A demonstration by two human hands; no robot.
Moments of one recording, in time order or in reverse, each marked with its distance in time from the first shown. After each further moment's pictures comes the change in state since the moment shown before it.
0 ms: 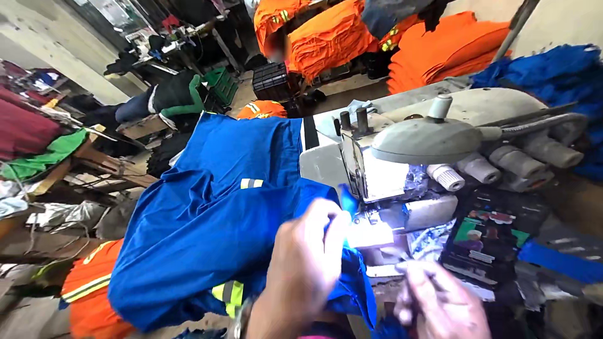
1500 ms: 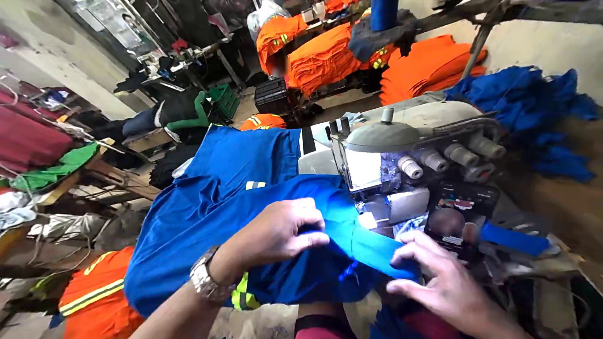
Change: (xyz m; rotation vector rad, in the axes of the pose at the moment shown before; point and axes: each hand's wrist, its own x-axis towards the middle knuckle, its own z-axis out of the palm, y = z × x) left_hand 0.032 -0.048 -0.047 -0.022 -0.630 0.412; right_hand 0.024 0.006 -0.068 -0.505 -0.358 -0.317
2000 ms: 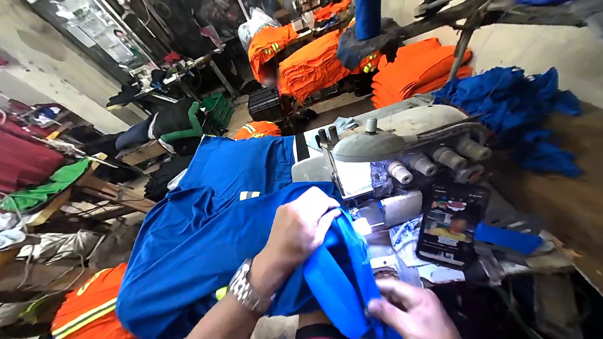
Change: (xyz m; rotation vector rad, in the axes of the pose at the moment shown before) left_hand 0.039 0.011 0.039 0.140 0.484 -0.020; right_hand -0.026 -0.051 0.049 0.429 0.101 0.411
